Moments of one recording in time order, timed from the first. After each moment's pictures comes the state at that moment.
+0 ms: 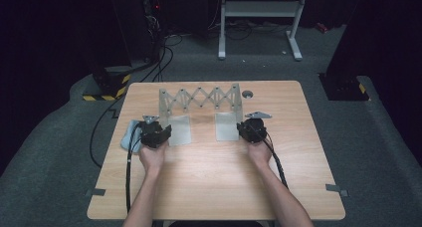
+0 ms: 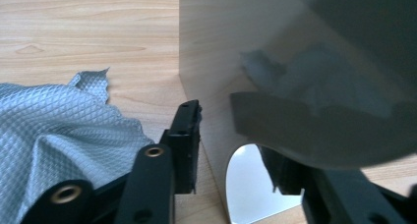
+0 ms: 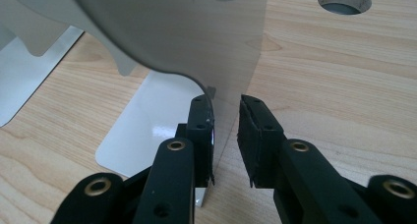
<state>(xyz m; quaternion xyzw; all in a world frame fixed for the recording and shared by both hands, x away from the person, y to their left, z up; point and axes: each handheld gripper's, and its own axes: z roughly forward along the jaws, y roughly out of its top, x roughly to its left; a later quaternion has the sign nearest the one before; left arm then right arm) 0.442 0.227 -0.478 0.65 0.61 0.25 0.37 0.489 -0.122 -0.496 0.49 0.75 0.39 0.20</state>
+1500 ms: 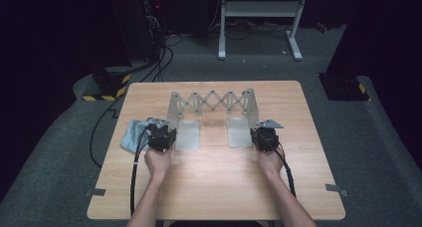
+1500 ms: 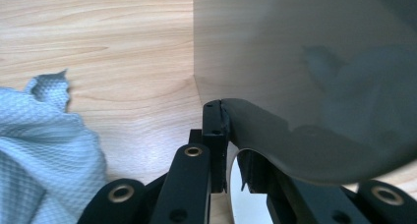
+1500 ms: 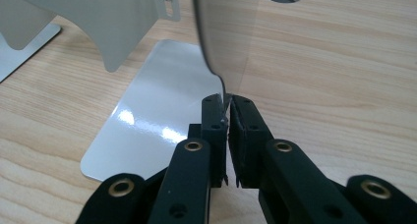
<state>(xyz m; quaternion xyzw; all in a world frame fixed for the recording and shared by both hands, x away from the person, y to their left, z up) 0.430 0.199 -0.477 0.69 0.58 0.25 0.36 0.456 -0.155 -0.496 0.51 0.74 0.37 0.25</state>
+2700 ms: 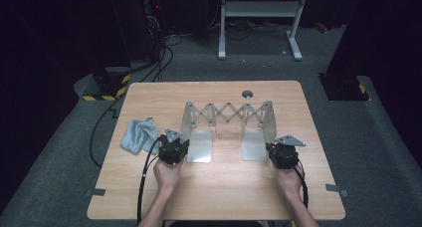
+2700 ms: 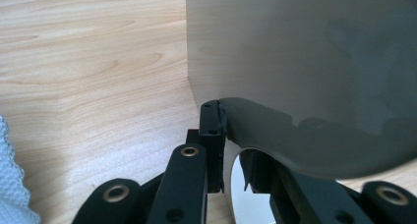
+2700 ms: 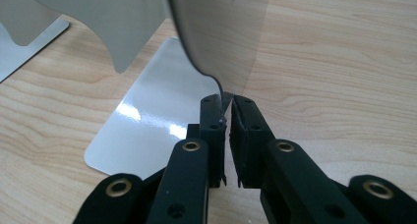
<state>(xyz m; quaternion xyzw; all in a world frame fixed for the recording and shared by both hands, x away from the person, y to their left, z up) 0.389 0.161 -0.478 0.72 0.54 0.23 0.38 0.398 -0.205 -0.495 0.51 0.74 0.36 0.25</state>
